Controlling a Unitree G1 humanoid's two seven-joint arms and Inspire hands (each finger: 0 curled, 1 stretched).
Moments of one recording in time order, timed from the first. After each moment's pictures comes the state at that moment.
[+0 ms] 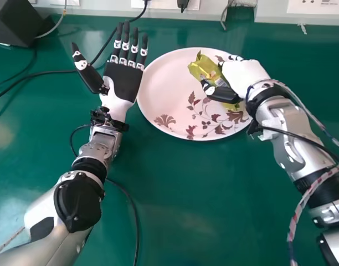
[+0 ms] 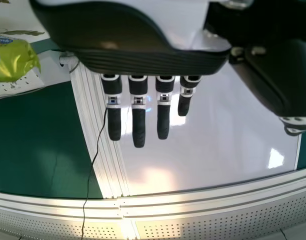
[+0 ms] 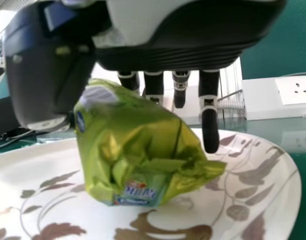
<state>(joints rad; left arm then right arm) -1.04 0.05 0.83 1.32 -0.73 0.10 -1.01 -0.74 -0.53 0.35 0.32 -0.92 0.11 0.22</state>
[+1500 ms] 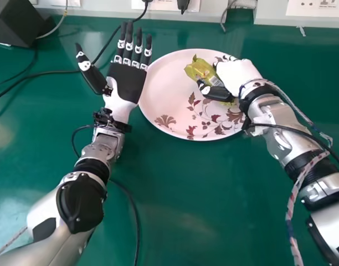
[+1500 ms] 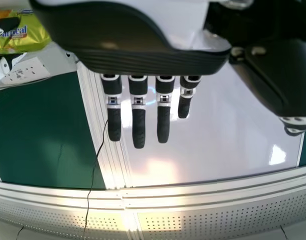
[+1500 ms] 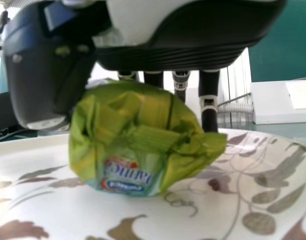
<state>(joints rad) -1.04 0.03 0.83 1.31 -0.73 0.11 -1.02 -0.87 -0.50 0.46 0.65 -0.89 0.01 0.03</state>
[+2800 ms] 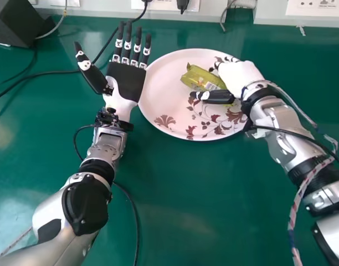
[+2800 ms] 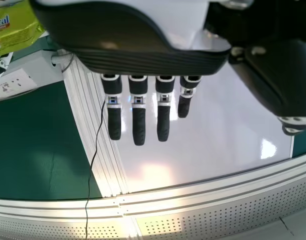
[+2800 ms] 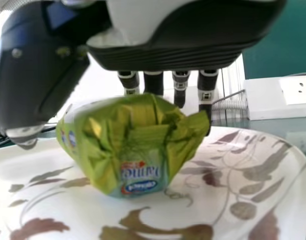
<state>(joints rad) -1.04 0.00 0.82 1.30 -0.74 -0.02 -1.00 -0.80 -0.54 0.43 0.46 -0.86 0.08 0.12</state>
